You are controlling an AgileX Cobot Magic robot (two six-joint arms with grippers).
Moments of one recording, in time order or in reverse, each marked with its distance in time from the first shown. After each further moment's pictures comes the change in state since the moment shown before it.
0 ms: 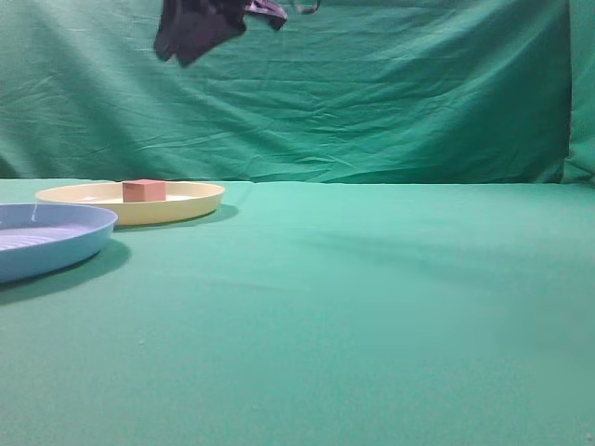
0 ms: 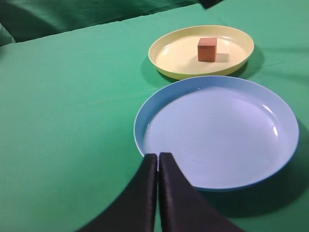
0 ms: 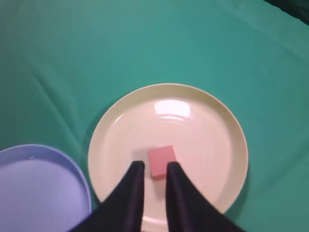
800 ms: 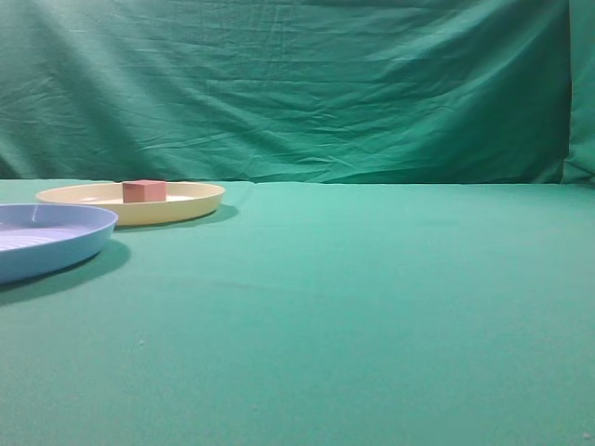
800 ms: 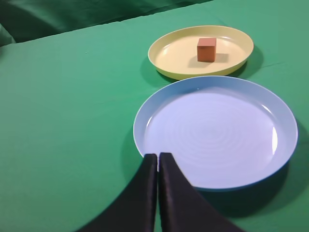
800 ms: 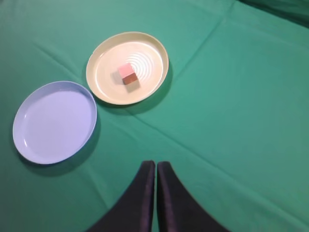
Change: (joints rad) left arm 0.000 0.000 0.000 0.000 0.000 0.000; right arm -0.280 -0.711 0.395 -0.079 0.400 0.147
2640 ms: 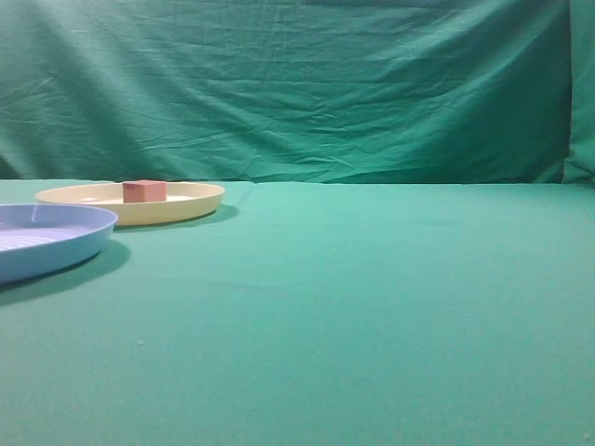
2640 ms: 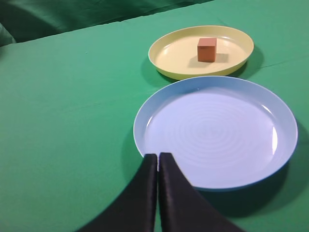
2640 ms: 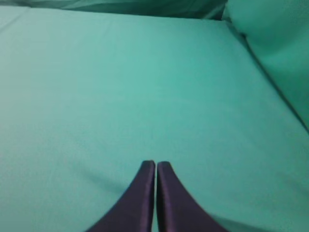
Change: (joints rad) left arm 0.000 0.000 0.000 0.000 0.000 0.000; right arm -0.287 -1.493 1.711 -0.353 -0.803 0.220
